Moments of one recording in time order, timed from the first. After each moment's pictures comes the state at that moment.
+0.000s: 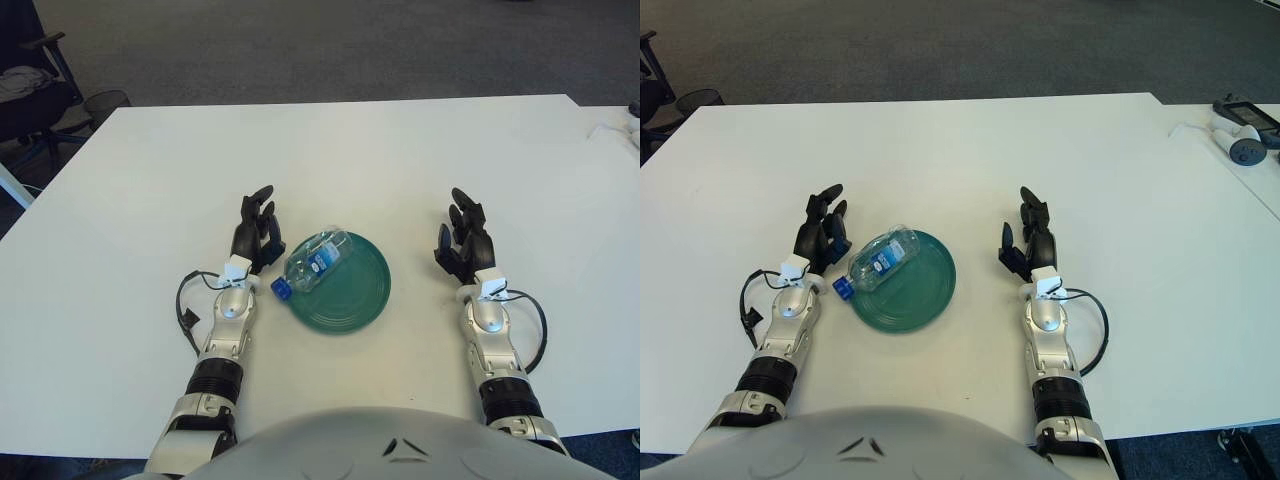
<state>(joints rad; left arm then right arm) -0.07 0.02 0.02 0.50 0.05 -0.50 0.05 0.04 -0.05 -0.07 0.30 -0.07 -0.46 -0.10</state>
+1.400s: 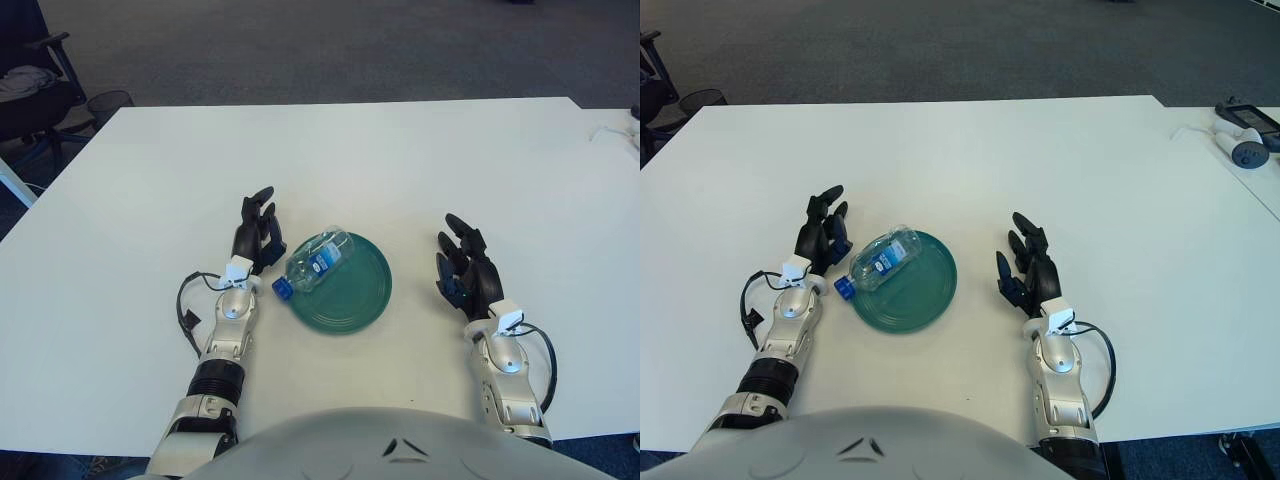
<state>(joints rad) -0.08 0.00 0.02 0.49 0.06 -0.49 0.07 0.28 -0.03 -0.02 0.00 0.00 -0.29 0.02</state>
